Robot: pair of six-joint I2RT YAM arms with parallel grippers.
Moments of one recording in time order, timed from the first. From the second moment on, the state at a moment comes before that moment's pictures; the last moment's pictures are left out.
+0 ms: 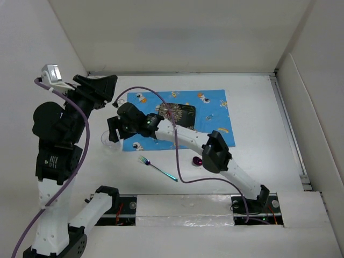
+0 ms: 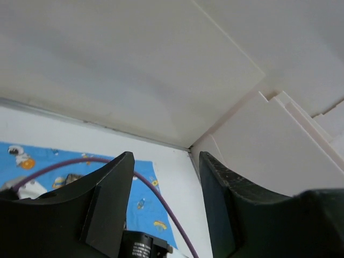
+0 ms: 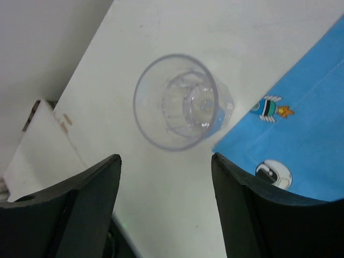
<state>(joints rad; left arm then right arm) -0.20 0.86 1.46 -0.42 0.07 -0.72 1.08 2.43 2.33 -0.50 -0.08 0.56</state>
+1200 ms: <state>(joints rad) -0.28 0.84 1.40 -0.58 -0.07 -0.50 0.37 1.77 1.67 -0.28 -0.07 0.73</state>
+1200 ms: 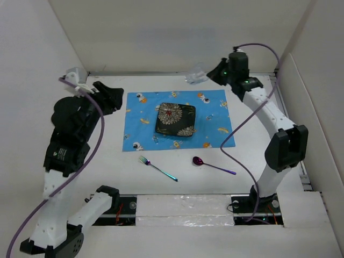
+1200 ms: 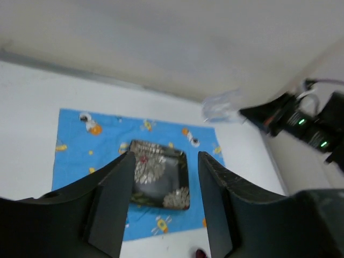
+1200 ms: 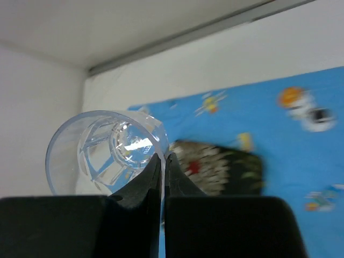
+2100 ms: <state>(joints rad) -0.28 1.13 1.15 -0.62 -0.01 -0.35 0.13 2.18 2.03 -0.70 0.16 0.53</state>
